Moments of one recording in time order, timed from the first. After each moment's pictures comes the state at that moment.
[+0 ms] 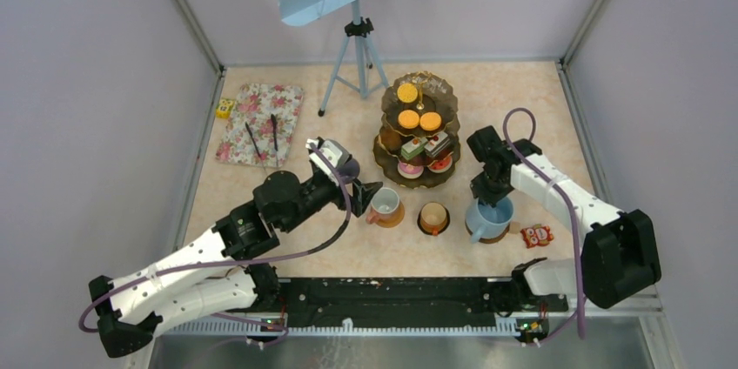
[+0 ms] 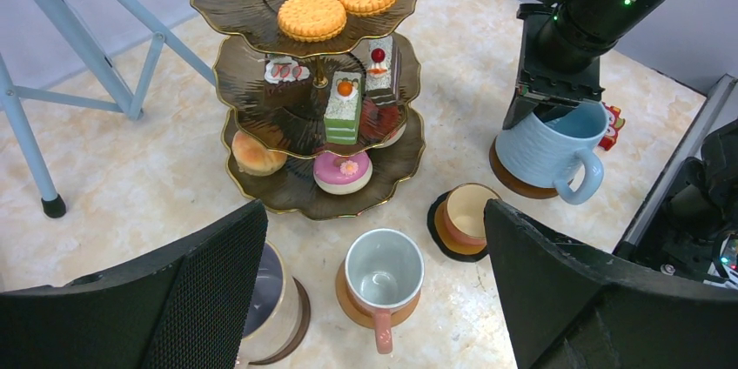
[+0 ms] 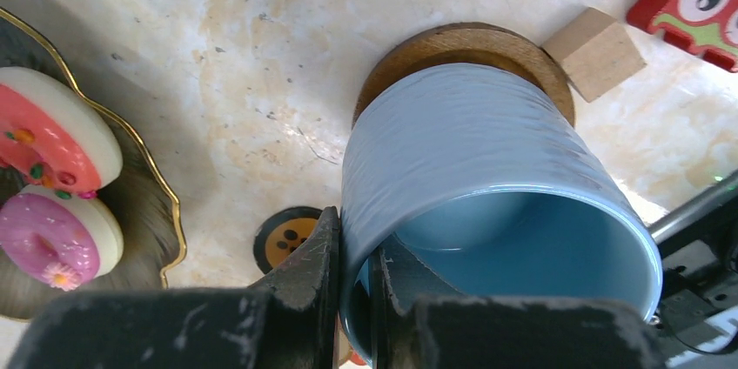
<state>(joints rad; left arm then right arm) -1.01 0.75 0.76 -0.10 -0.18 -0.07 0.42 1.31 0.94 -1.04 0.28 1.39</state>
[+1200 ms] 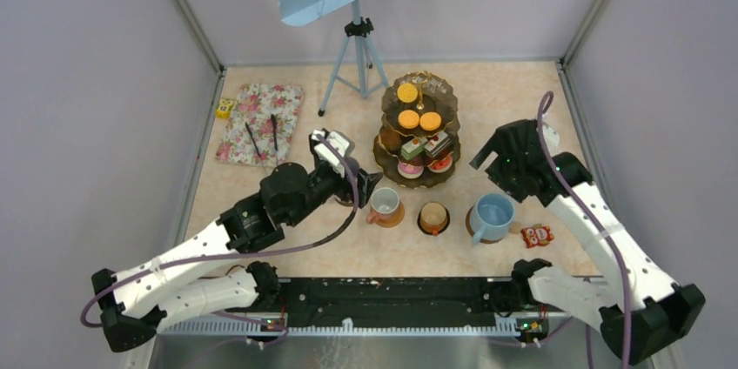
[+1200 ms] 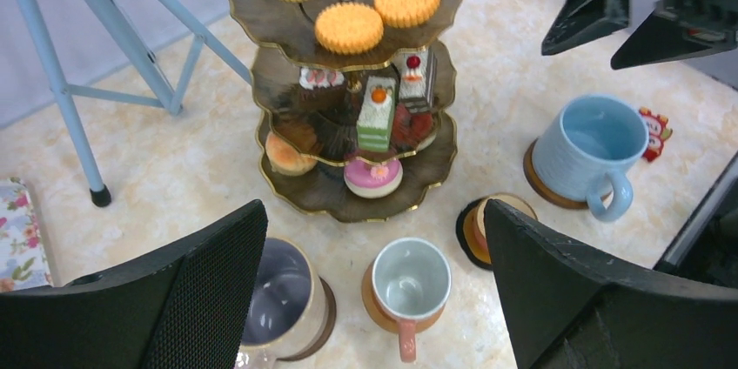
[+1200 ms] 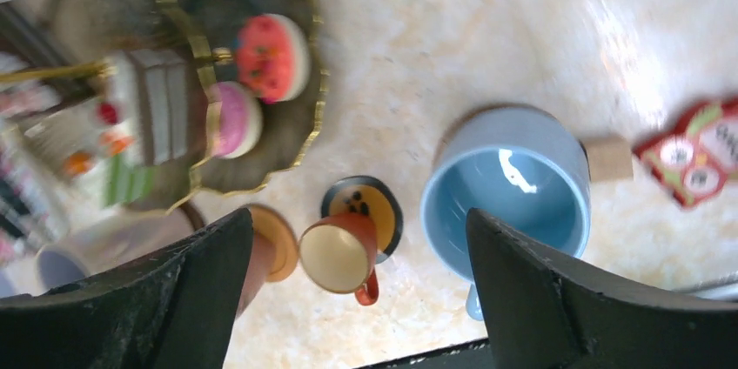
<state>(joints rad) -1.01 0.80 0.82 -0.14 -0.24 -0.05 0.43 1.03 1.01 -1.00 0.32 1.08</state>
